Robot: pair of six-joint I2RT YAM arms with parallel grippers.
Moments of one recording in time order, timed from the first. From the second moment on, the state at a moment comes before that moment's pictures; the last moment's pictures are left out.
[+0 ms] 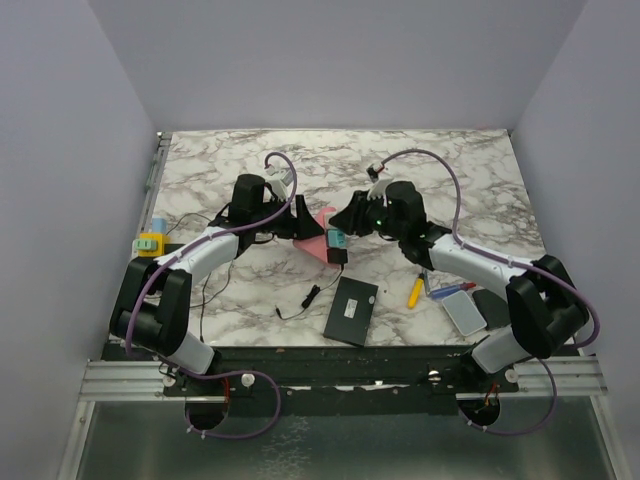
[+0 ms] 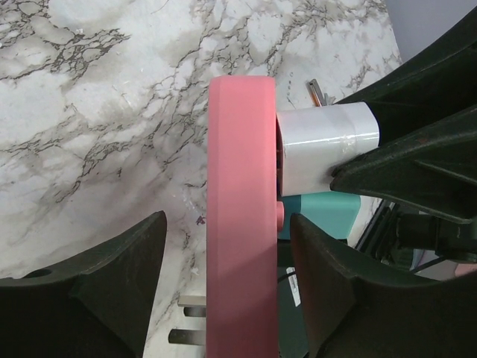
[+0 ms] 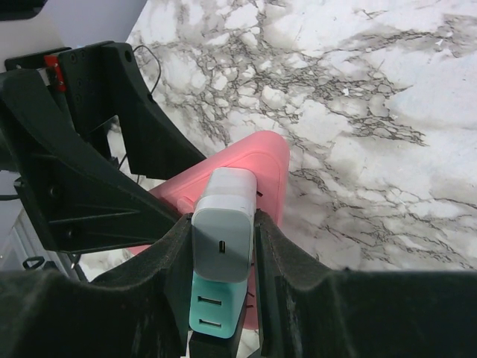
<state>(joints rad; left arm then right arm) -0.34 1.52 0.89 0.09 0.66 -0.42 0.61 1.52 0.90 0.29 -0.24 0.50</state>
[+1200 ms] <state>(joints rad) -0.36 1.57 0.89 0.06 0.66 -0.41 0.70 1.56 0.96 0.18 -0.14 0.31</state>
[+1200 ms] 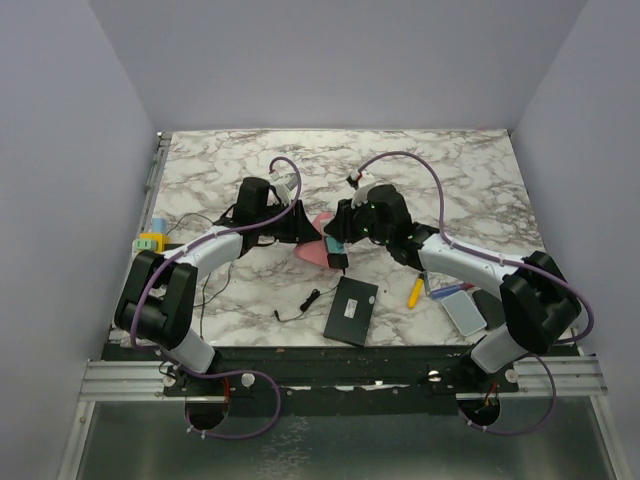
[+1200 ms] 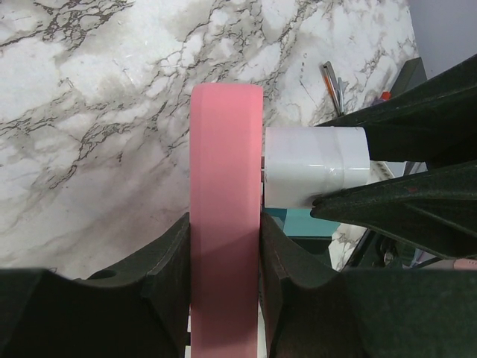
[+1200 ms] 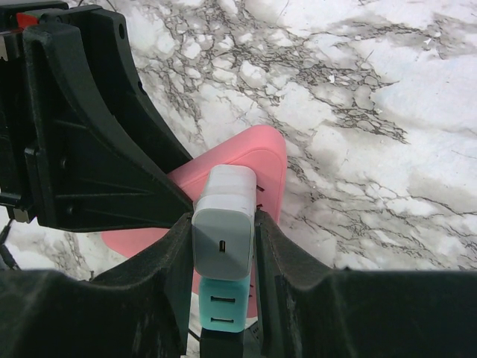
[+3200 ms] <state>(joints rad) -0.38 1.57 0.90 -0.01 0.60 -0.35 0.77 1.56 0.95 0.13 0.01 0.35</state>
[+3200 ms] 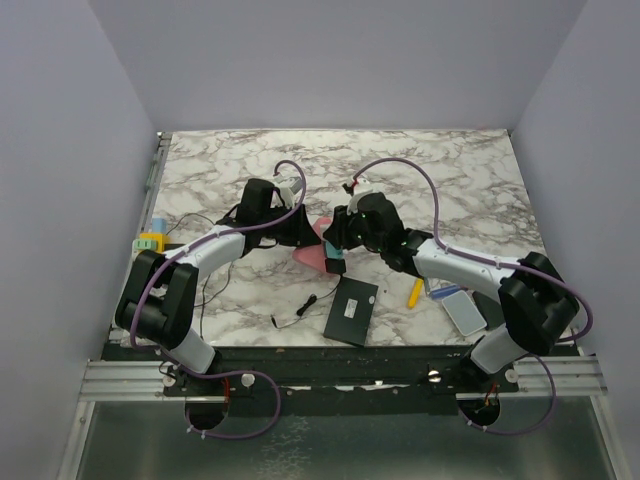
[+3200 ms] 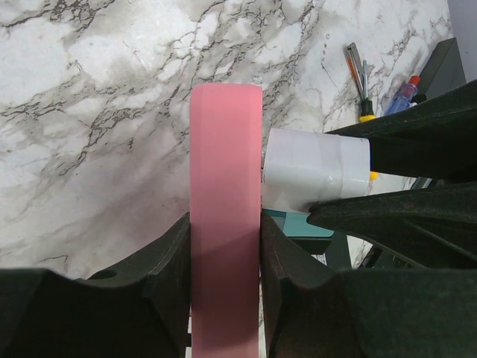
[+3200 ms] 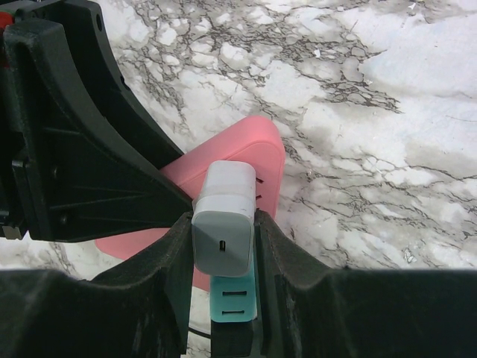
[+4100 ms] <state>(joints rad) -0.40 1.57 0.92 -0.01 0.61 -0.34 0.61 1.55 0.93 0.15 -0.32 0.42</state>
